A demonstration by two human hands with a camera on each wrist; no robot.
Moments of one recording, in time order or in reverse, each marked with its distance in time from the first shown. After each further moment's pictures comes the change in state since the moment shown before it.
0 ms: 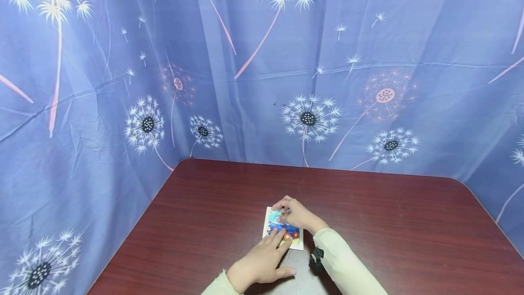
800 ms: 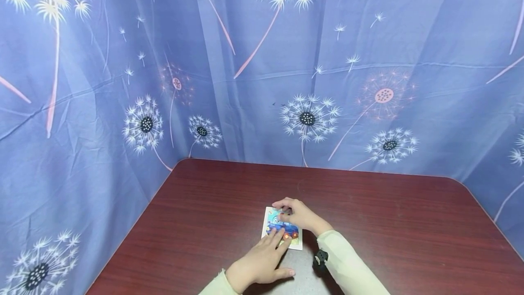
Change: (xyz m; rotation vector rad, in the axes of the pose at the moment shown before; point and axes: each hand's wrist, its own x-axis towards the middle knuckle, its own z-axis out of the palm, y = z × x) left_hand 0.001 -0.003 0.005 0.005 0.004 0.014; right_hand -0.008 0.002 -0.010 0.022 -0.015 -0.099
